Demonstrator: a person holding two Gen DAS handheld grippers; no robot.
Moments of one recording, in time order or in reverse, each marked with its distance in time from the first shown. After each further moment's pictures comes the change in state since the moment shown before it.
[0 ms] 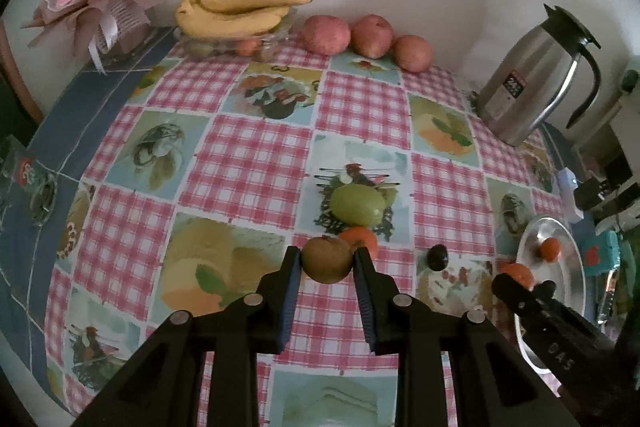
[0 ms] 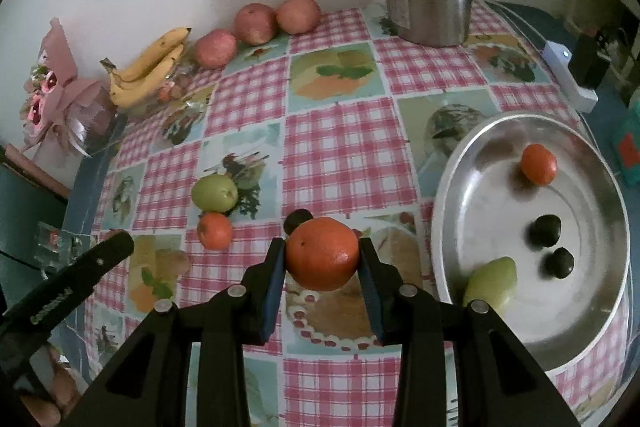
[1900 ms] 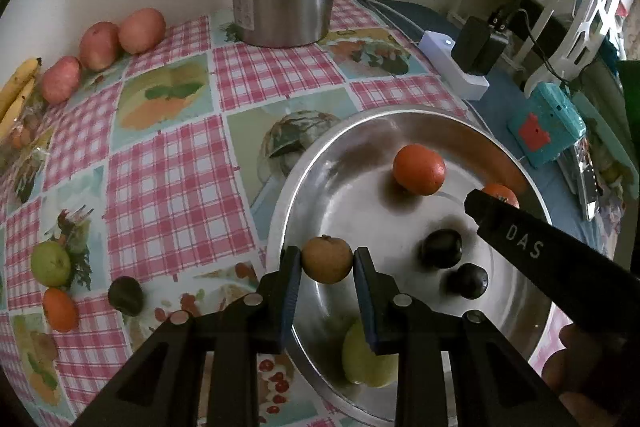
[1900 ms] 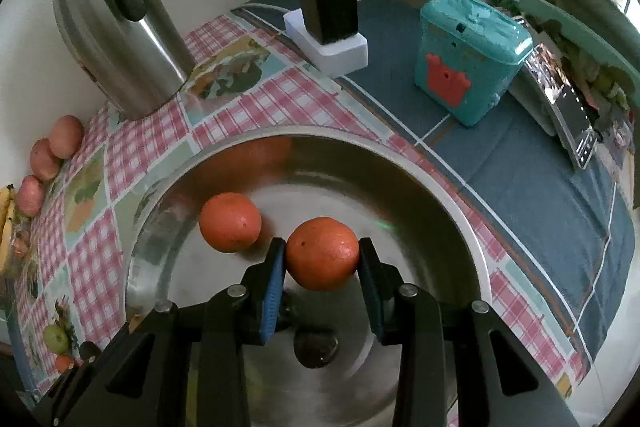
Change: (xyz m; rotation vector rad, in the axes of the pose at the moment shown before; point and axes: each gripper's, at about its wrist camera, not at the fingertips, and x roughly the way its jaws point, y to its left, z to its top) left arm 0.090 -0.244 -0.051 0.480 0.089 -0.198; right arm -0.007 -0.196 0.006 0.465 -0.110 -0.374
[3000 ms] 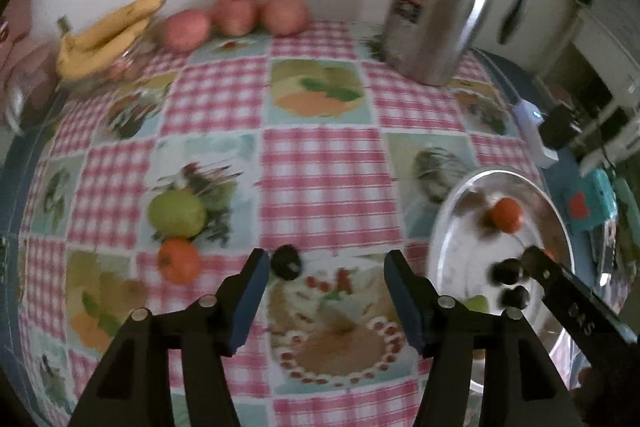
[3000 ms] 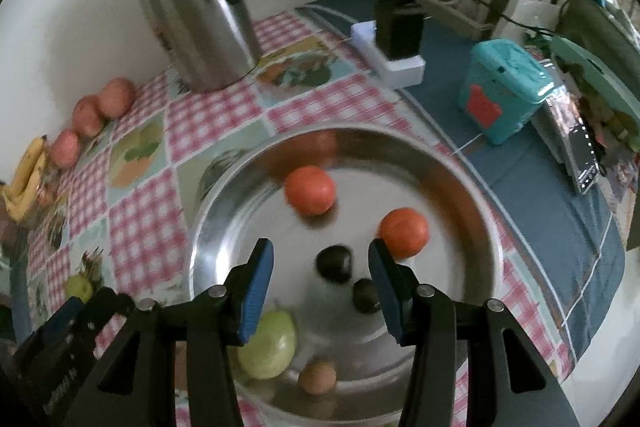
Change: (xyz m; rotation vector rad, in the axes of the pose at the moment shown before) left arm -0.061 0.102 -0.014 -0.292 -0.005 0.148; right arm -0.041 0.041 -0.018 -0.158 0.004 0.066
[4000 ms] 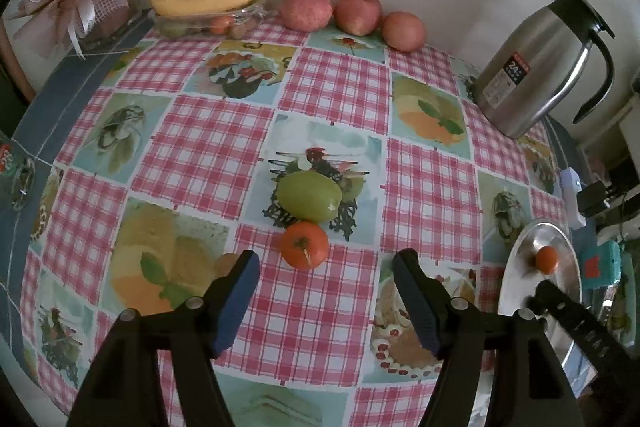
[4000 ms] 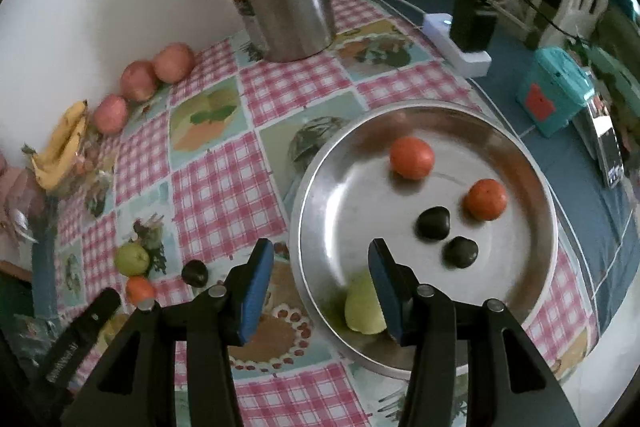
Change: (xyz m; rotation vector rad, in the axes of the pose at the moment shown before) left arm -0.019 0.098 -0.013 -0.234 -0.019 0.040; right arm -0.015 0.068 -0.015 -0.065 0.065 0.069
